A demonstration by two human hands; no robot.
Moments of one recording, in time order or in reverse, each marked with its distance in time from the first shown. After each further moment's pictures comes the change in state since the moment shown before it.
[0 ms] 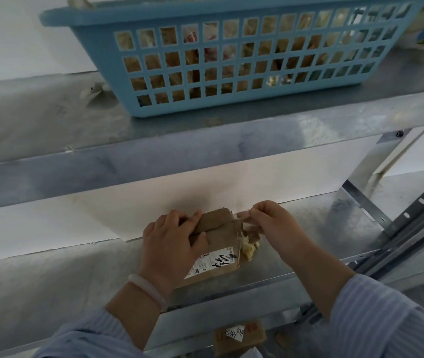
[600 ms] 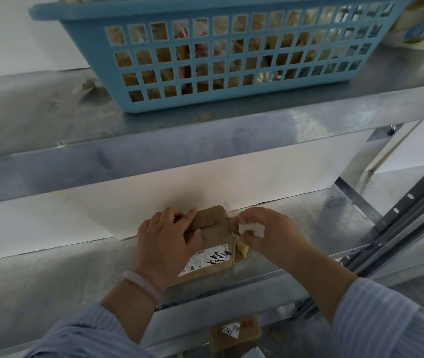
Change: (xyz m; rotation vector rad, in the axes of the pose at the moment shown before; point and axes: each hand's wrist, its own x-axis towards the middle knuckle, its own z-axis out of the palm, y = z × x) left_hand 0.000 -0.001 0.003 0.016 -0.008 -0.003; right_hand -0.021 0.009 -0.019 -0.618 -0.121 -0.384
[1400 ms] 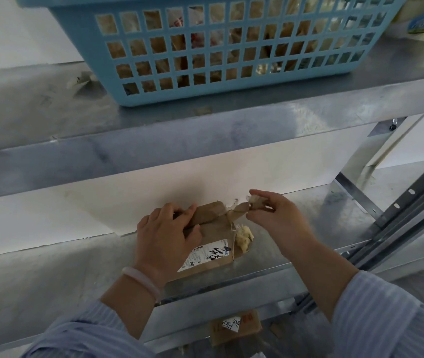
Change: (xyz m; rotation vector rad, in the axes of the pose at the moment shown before) left_hand 0.001 0.001 -0.002 -0.003 0.017 0.004; right_hand 0.012 0.001 0.002 0.631 0.228 0.297
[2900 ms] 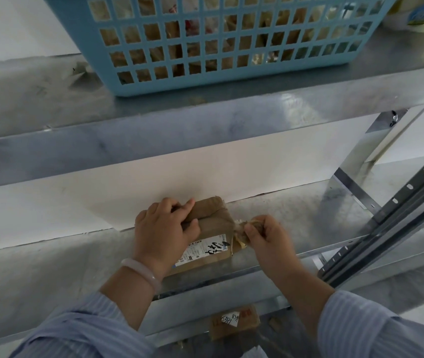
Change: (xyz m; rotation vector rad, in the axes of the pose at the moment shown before) left_hand 0.001 0.000 -0.001 -0.010 -0.068 -0.018; right_hand -0.034 0.043 0.016 -0.187 0.032 -0.073
